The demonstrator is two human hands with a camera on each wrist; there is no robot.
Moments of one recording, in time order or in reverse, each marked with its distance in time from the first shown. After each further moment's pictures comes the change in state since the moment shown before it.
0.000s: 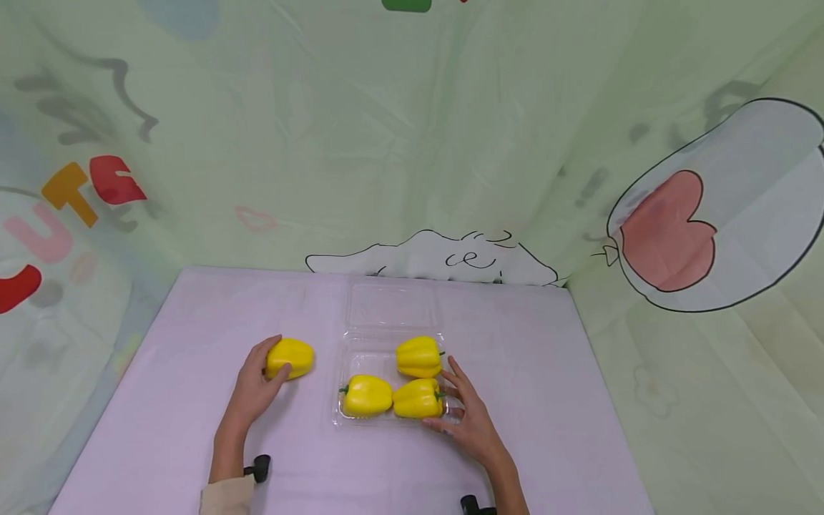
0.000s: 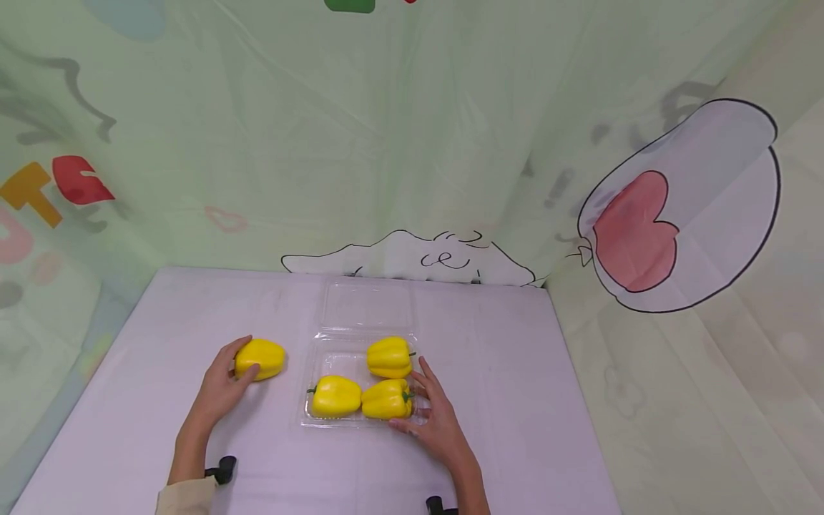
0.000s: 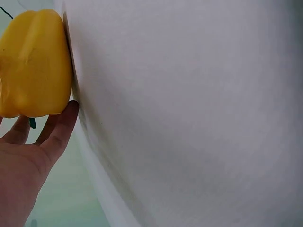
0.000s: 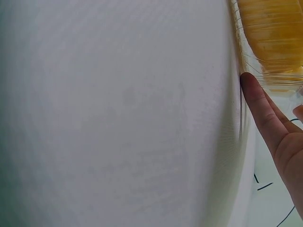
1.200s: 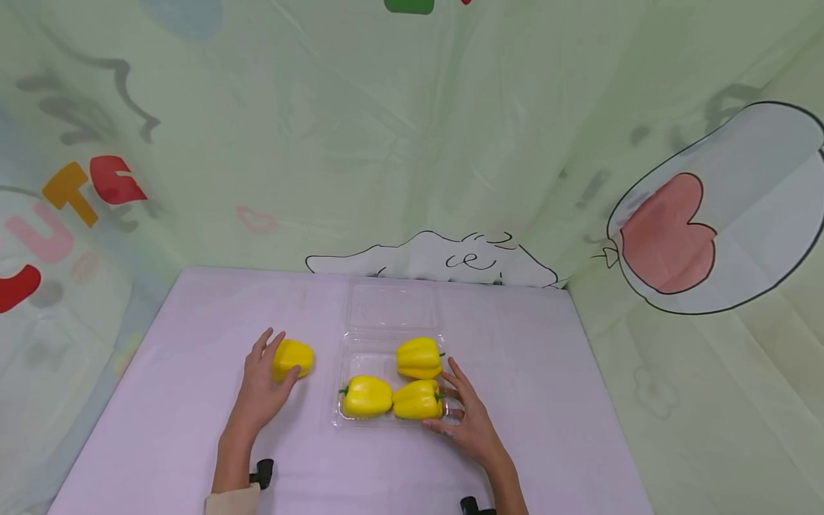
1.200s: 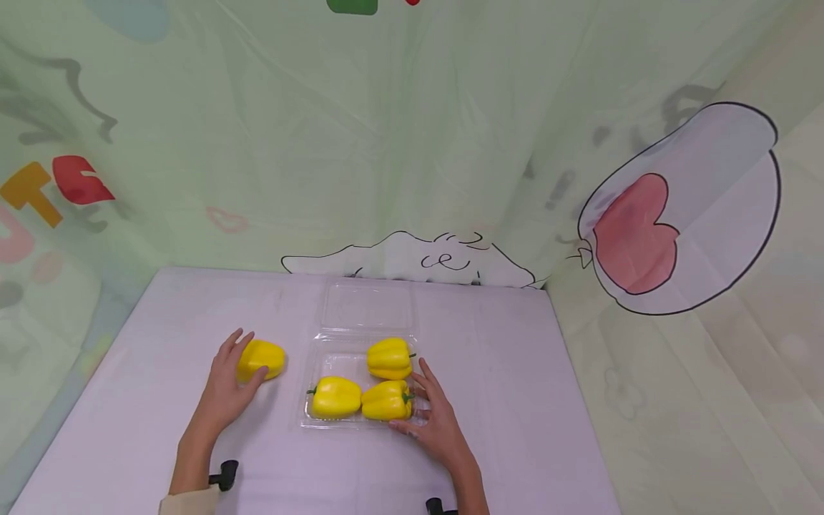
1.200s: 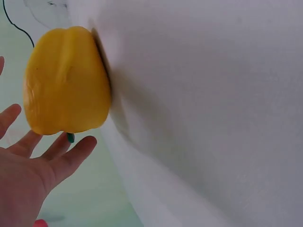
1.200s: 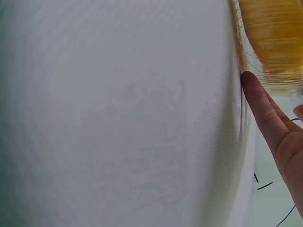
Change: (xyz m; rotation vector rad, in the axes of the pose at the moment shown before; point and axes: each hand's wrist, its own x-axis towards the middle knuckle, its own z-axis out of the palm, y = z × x) left_hand -0.012 0.034 0.004 0.156 0.059 0.066; right_hand -0.001 -0.002 0.001 0.006 0.000 0.016
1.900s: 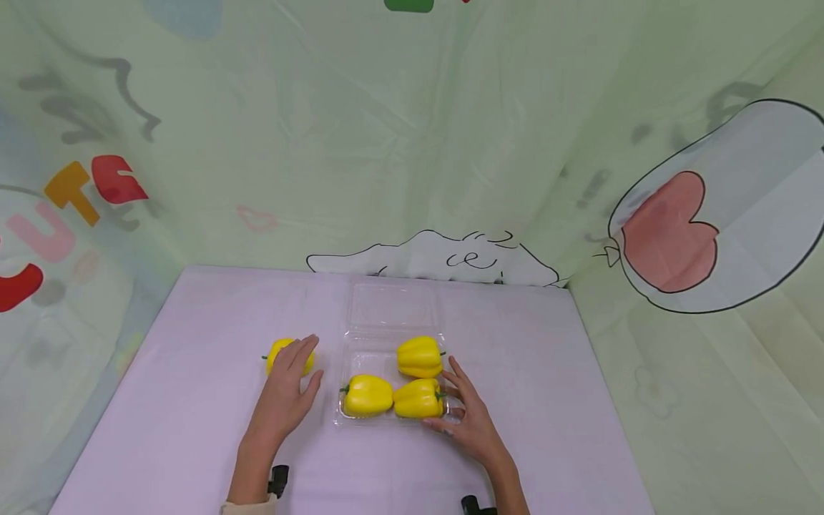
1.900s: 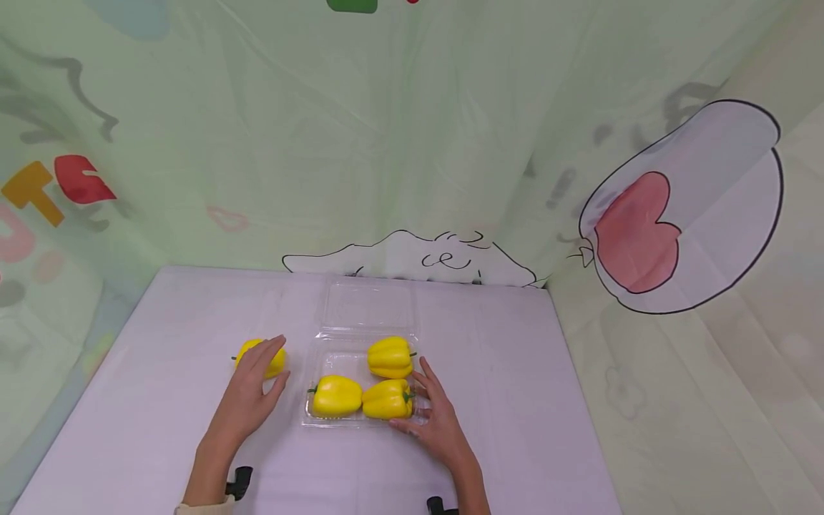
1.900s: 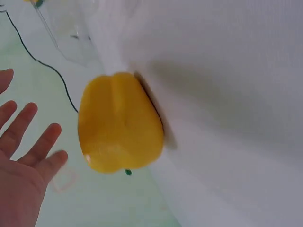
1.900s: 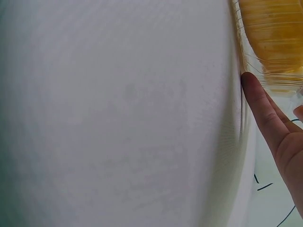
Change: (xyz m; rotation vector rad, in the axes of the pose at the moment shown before) left_hand -0.017 0.041 0.018 0.188 0.142 0.290; right_hand 0.000 0.002 0.000 -0.008 -0.003 -0.007
